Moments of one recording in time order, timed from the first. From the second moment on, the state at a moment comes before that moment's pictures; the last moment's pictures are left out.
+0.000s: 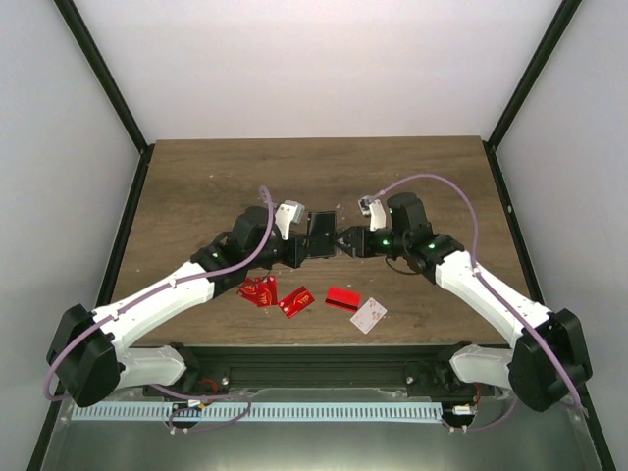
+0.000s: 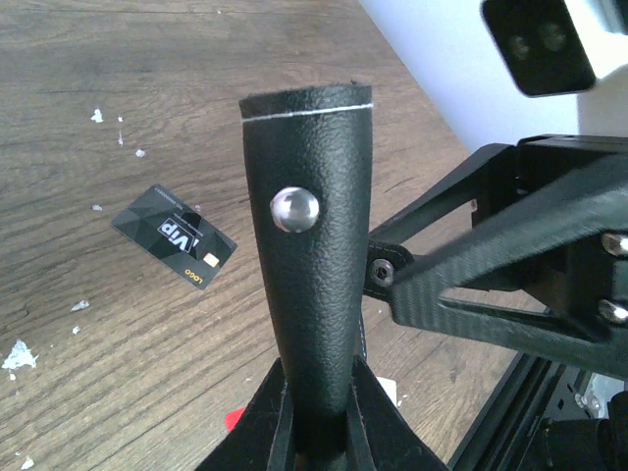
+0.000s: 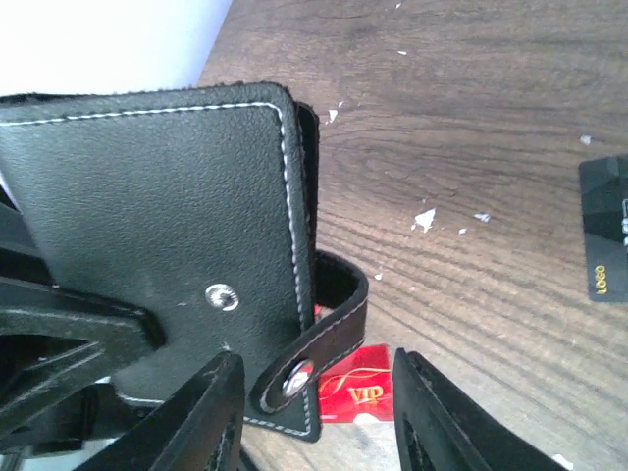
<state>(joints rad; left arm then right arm) -0.76 1.24 0.87 -0.14 0.22 -0.50 0.51 1.20 0.85 -0.27 -0.54 0.49</state>
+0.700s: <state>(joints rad) -0.75 1.30 0.80 -0.07 0.23 -0.51 0.52 1.27 0.81 -0.26 -0.51 0.49</state>
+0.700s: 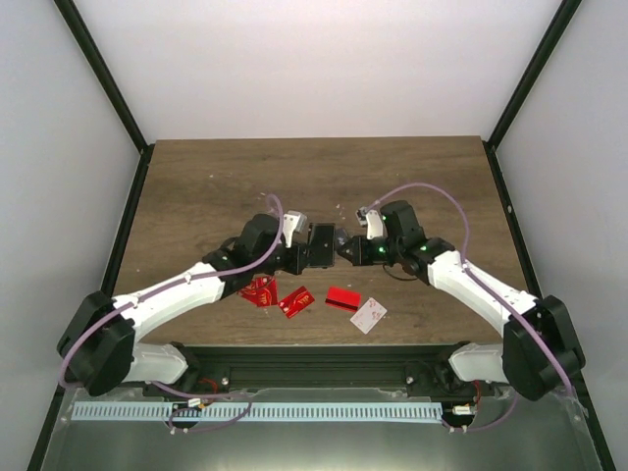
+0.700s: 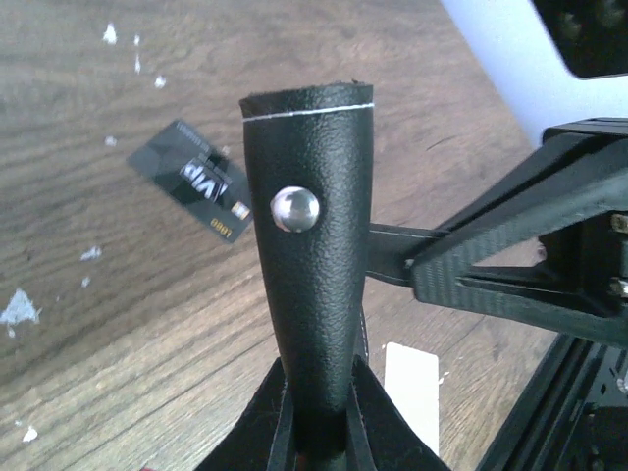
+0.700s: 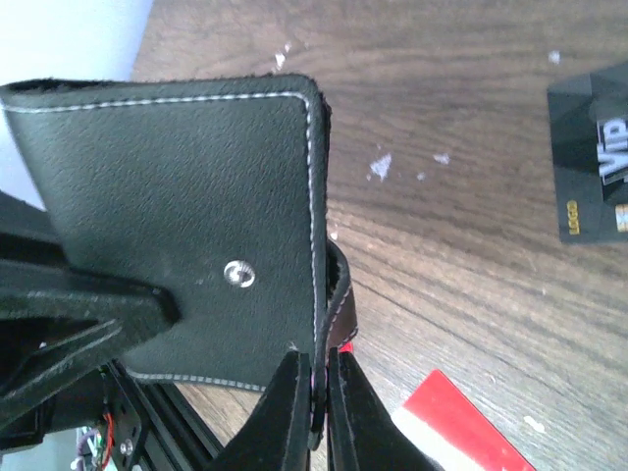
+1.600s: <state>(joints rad) -0.73 1.43 0.78 -0.21 0.00 -0.41 0.52 1.57 0.72 -0.04 -0.66 0.53</state>
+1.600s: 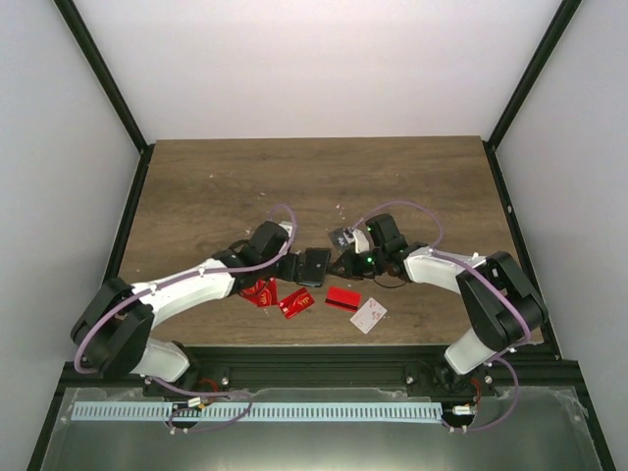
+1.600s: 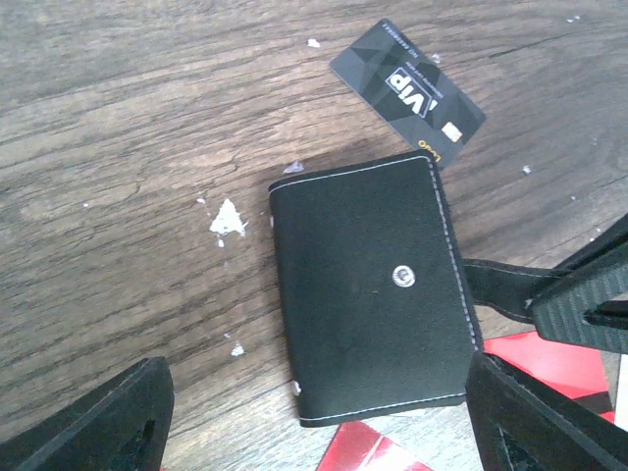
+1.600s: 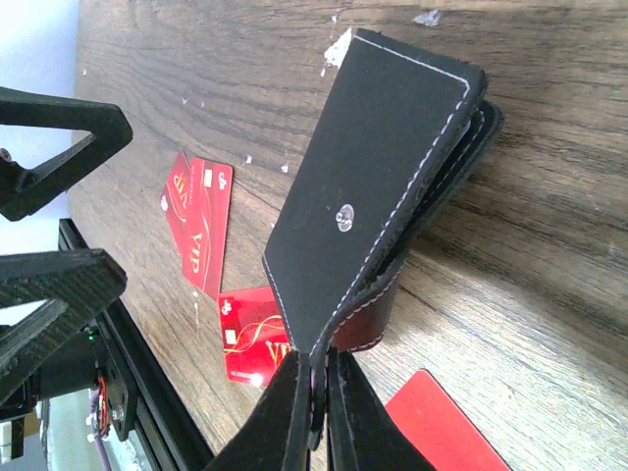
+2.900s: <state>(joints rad) -0.80 1.59 0.87 -0.20 -0.04 -0.37 0.52 1.52 0.75 -0.04 -0.73 0.48</state>
